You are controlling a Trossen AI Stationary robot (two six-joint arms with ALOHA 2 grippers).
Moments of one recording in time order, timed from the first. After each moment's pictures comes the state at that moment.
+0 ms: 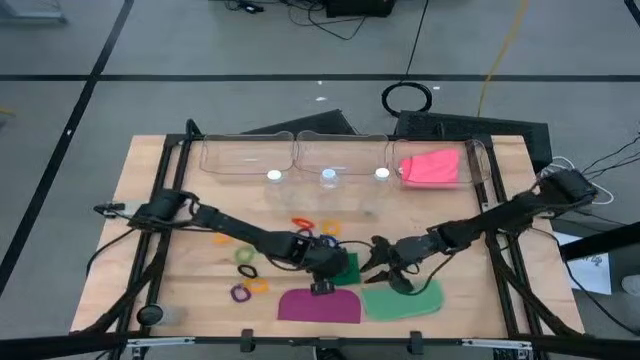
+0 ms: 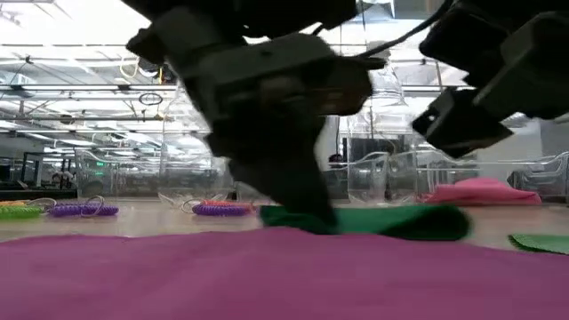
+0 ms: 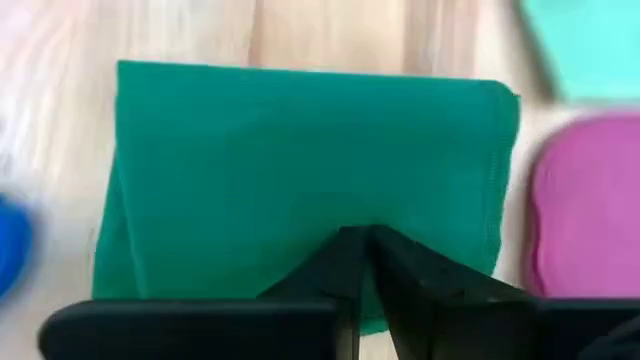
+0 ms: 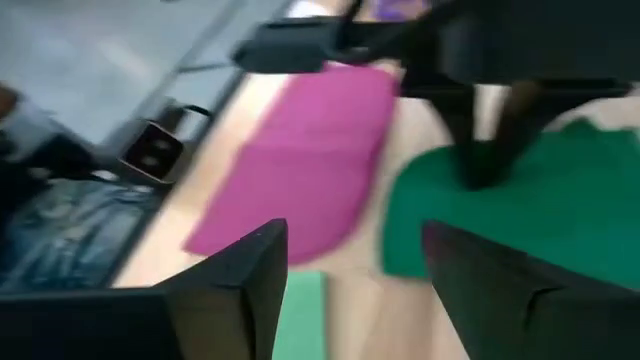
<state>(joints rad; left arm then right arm) -0.31 2.13 1.39 -0.31 0.05 -0.43 0.41 1.57 0.68 0.44 -0.09 0.43</state>
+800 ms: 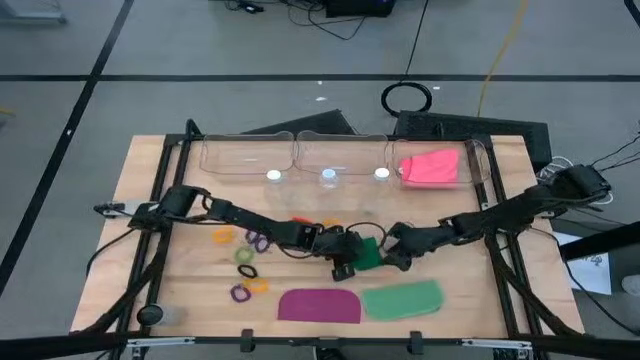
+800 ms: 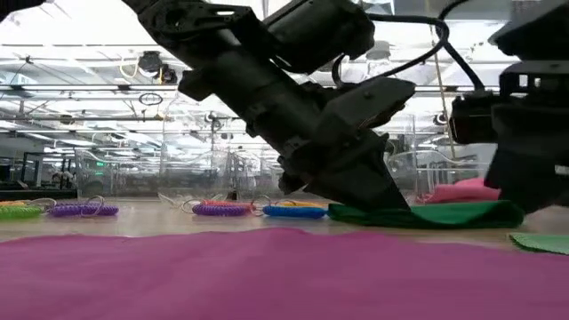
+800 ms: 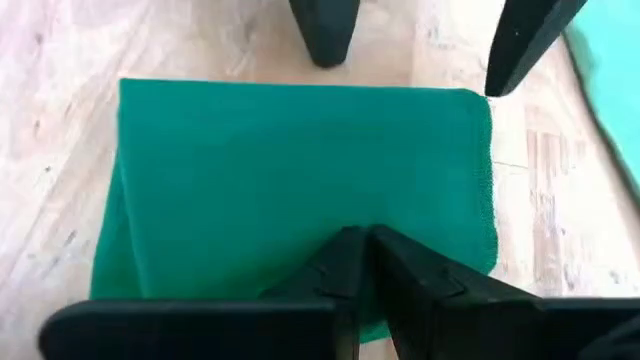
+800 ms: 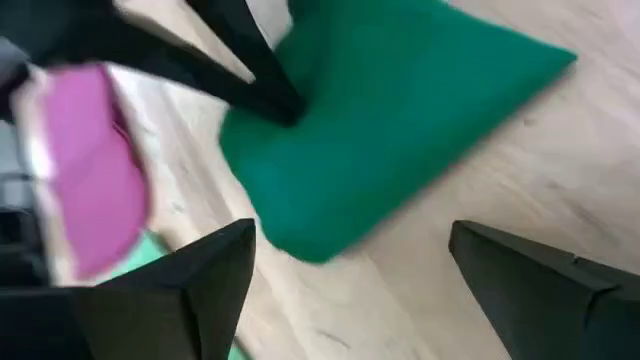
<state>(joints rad) -0.20 2.19 1.38 -0.08 0.02 -0.42 0.33 1.48 0.46 0.35 -0.01 1.07</state>
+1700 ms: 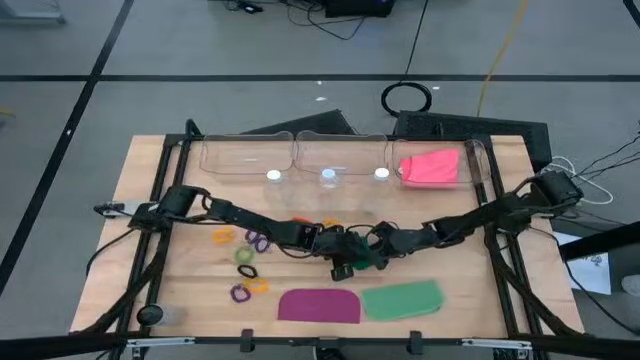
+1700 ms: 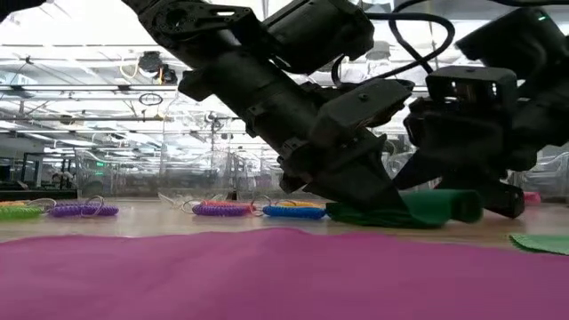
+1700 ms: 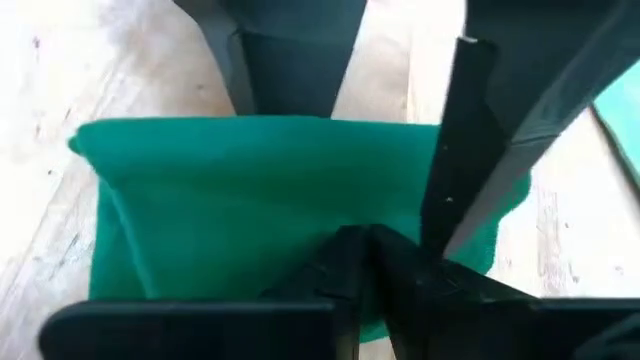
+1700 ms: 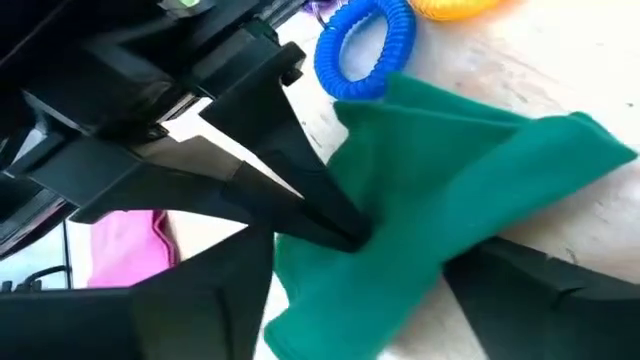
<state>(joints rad) -0.20 2.19 1.38 -0.08 0.02 -0.40 0.31 1.74 0.44 0.49 0.09 1.08</state>
